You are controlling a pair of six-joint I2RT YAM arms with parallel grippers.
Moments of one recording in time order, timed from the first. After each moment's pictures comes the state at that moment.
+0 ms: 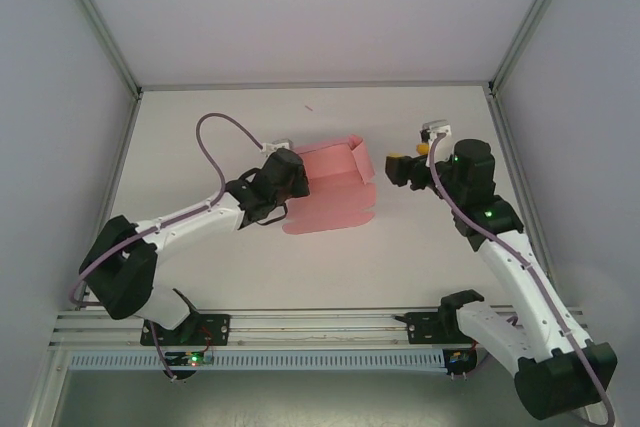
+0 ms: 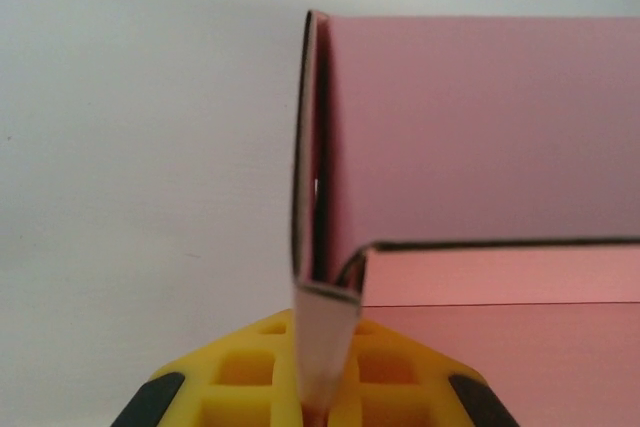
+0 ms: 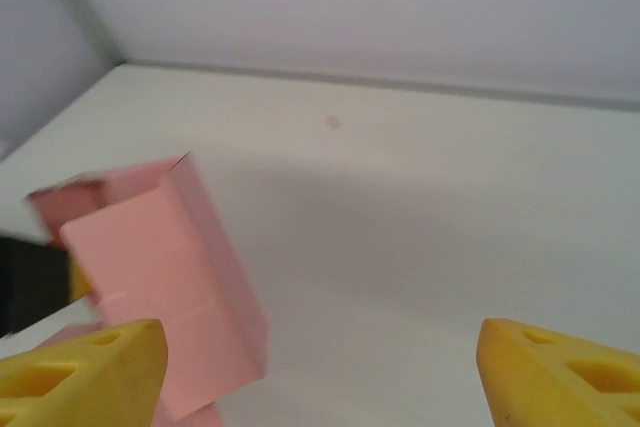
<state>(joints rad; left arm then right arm) -0.70 1.48 0.97 -0.20 -0.17 -0.76 0.22 0.91 0.83 -0.32 -0.34 0.12</state>
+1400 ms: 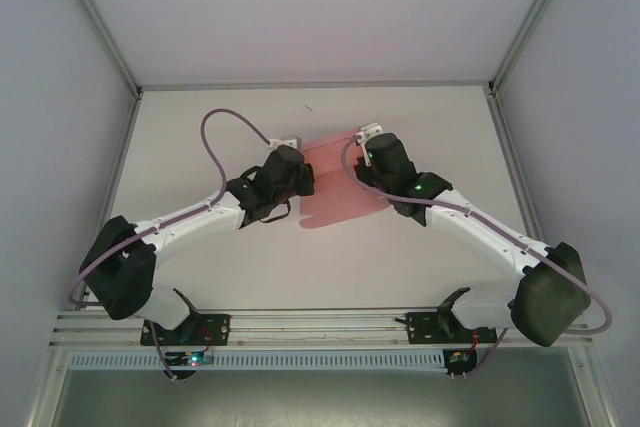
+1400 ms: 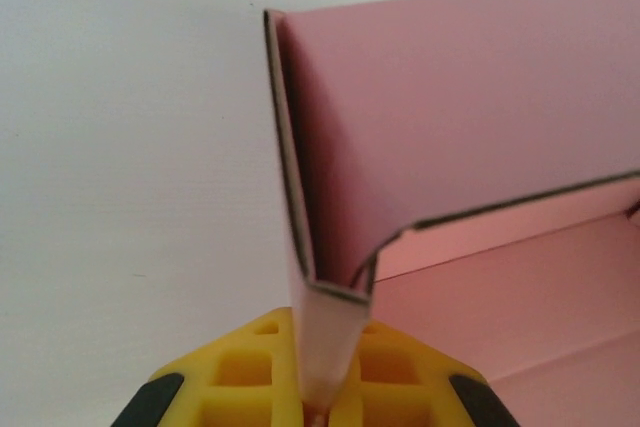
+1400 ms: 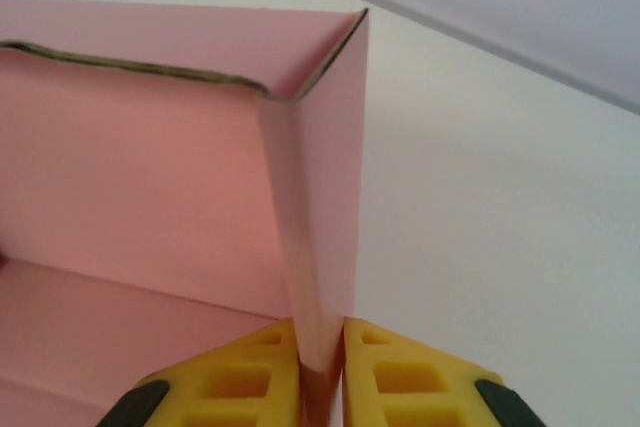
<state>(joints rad) -0.72 1.49 1.00 -0.17 -0.11 -0.70 0.62 1.30 0.98 -0.32 0.34 0.04</state>
